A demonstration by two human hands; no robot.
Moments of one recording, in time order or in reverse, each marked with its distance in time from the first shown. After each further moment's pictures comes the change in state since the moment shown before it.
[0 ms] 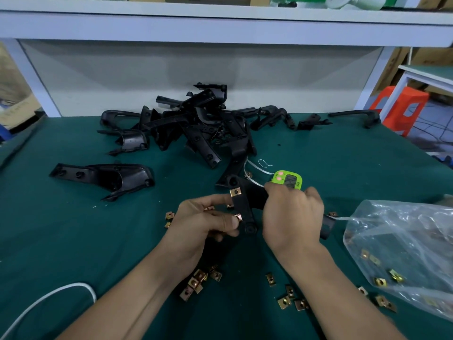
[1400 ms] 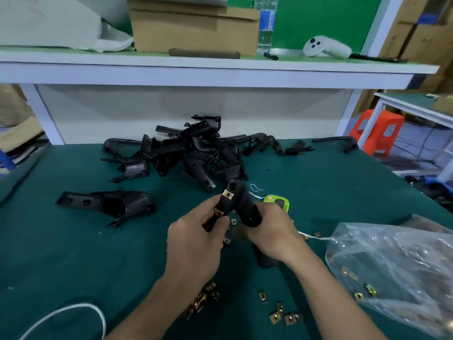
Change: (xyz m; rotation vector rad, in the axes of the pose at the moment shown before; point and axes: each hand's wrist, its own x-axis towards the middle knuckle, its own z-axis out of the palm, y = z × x) left_hand -0.014 0.016 0.016 0.527 0.342 0.495; right_hand 0.021 0.013 -0.013 0.835 -0.574 0.168
